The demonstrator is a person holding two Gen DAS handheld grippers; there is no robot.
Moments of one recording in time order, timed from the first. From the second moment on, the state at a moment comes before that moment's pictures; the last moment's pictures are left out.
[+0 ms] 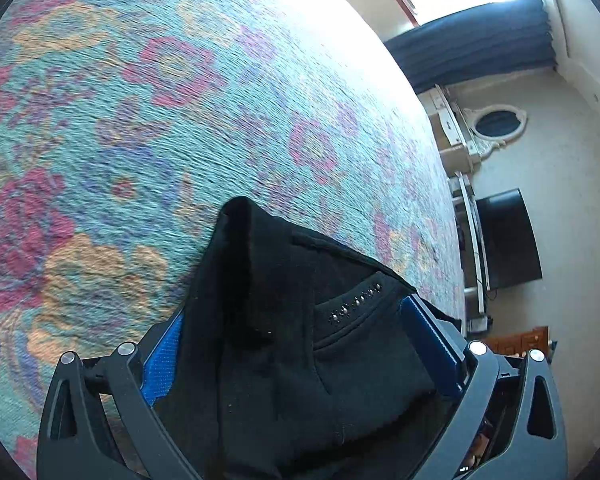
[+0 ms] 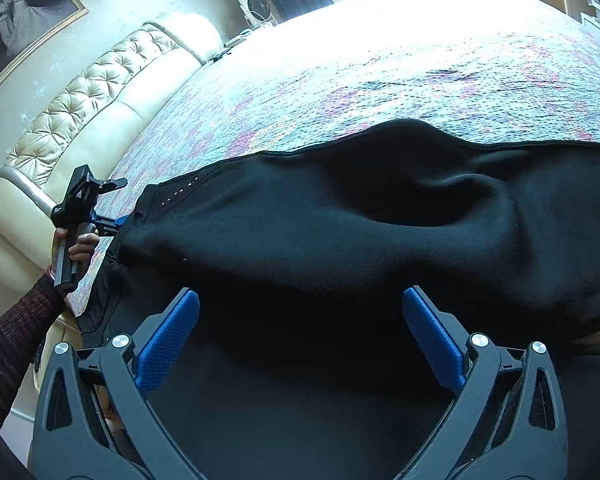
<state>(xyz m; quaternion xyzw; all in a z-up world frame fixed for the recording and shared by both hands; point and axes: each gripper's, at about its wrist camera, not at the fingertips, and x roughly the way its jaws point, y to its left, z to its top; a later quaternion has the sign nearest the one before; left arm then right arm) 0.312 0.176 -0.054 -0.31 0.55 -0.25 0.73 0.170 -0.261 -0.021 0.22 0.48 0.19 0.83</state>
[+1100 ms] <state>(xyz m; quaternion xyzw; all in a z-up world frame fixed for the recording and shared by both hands) 0.290 0.183 -0.019 -0.23 0.40 -0.33 0.82 0.245 -0.237 0.019 0.00 0.51 0.28 0.82</state>
